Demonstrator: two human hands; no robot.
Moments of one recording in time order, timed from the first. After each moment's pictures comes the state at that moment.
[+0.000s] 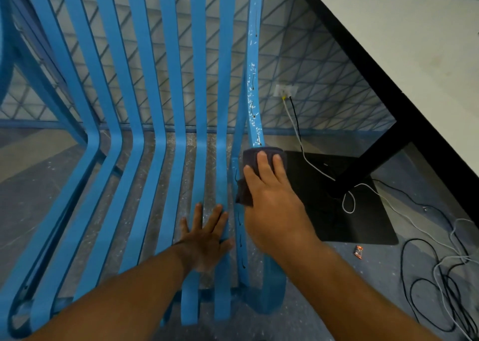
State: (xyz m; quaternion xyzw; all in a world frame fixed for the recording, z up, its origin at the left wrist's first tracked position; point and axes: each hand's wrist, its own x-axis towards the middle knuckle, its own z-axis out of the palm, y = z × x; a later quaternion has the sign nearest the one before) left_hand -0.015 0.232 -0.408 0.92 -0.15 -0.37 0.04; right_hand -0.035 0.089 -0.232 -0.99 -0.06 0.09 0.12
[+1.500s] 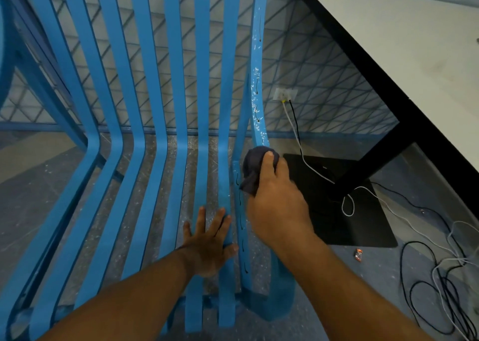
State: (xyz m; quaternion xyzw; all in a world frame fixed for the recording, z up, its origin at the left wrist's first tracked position) left_hand -0.015 0.234 -0.398 0.91 -0.17 -0.37 0.06; right_hand -0.015 0.102 -0.238 -0.98 0.05 0.07 0.17
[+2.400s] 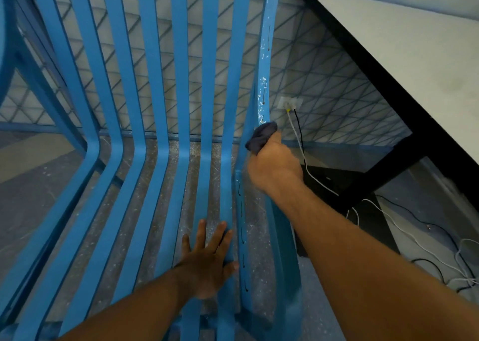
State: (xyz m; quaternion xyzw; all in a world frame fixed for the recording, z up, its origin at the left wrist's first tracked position) left_hand -0.014 0.236 -0.400 0.91 -0.17 -0.36 0.06; right_hand 0.080 0.106 -0.236 -0.96 0.11 0.03 0.25
